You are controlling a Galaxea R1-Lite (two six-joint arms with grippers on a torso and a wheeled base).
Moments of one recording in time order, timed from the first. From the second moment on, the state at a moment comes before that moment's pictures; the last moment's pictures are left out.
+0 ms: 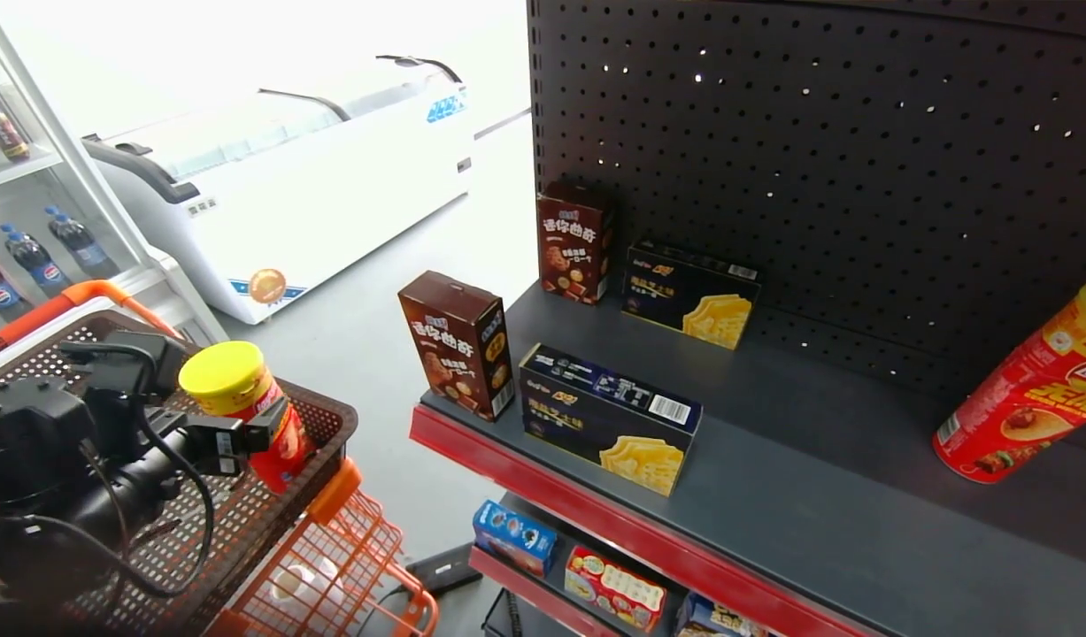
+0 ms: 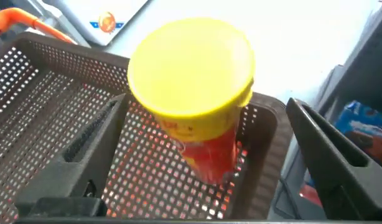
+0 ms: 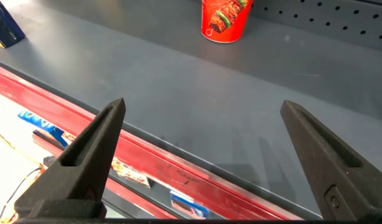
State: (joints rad) left arm 0.05 1.72 -0.29 -1.30 0.09 0.17; right arm -0.02 0.00 0.00 0.00 -0.02 -0.01
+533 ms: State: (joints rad) left arm 0.05 2.02 -0.35 -1.50 0.12 0.17; right arm -0.02 0.00 0.00 0.00 -0.02 -0.01
